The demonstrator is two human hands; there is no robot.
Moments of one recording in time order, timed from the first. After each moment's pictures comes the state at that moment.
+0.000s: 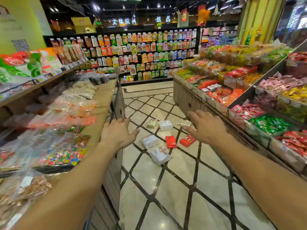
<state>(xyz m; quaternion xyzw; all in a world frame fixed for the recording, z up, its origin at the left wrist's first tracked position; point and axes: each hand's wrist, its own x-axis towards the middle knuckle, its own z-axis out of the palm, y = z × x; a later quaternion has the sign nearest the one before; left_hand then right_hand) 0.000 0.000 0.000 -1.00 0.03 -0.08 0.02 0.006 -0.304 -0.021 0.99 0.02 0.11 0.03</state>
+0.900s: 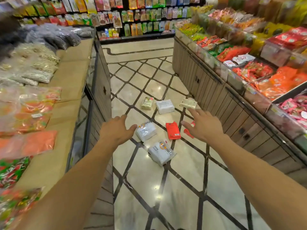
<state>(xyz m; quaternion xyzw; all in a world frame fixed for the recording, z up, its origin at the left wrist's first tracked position) 0.584 0.060 -0.169 -1.00 0.04 0.06 -0.06 0.550 -0.250 -0.165 1.00 -0.03 -0.01 -0.02</state>
